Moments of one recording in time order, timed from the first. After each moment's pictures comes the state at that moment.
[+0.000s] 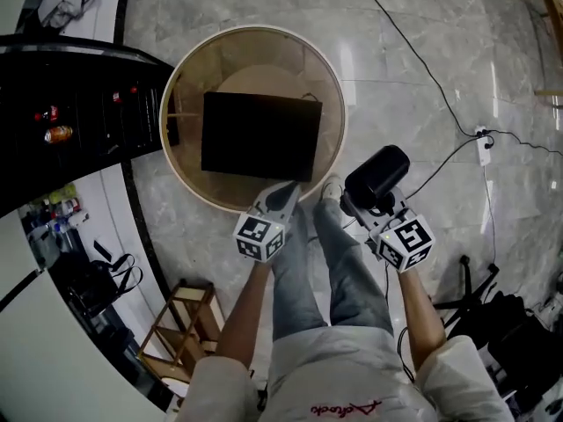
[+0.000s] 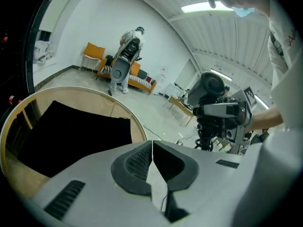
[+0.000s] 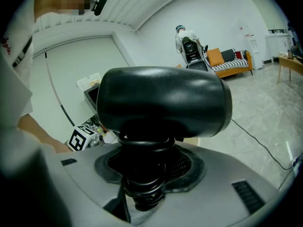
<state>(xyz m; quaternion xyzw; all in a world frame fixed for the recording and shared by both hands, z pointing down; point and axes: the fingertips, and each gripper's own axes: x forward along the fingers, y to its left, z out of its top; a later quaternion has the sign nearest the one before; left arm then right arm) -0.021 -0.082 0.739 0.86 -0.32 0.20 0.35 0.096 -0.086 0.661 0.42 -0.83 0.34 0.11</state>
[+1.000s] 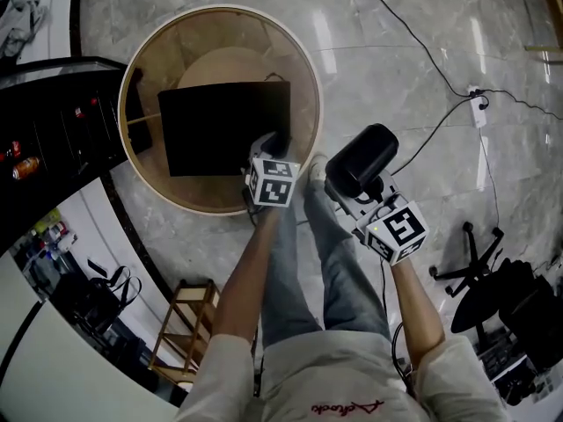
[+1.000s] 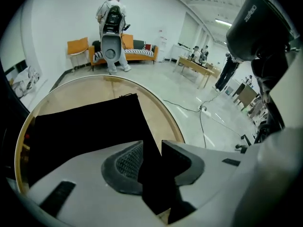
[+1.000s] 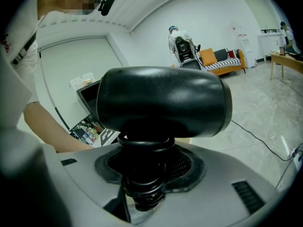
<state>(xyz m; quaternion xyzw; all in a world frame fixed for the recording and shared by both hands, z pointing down) 0.032 -0.138 0.874 0.79 -0.31 0.45 0.28 0.114 -0.091 0.707 0.45 -0.82 0.35 0.11</state>
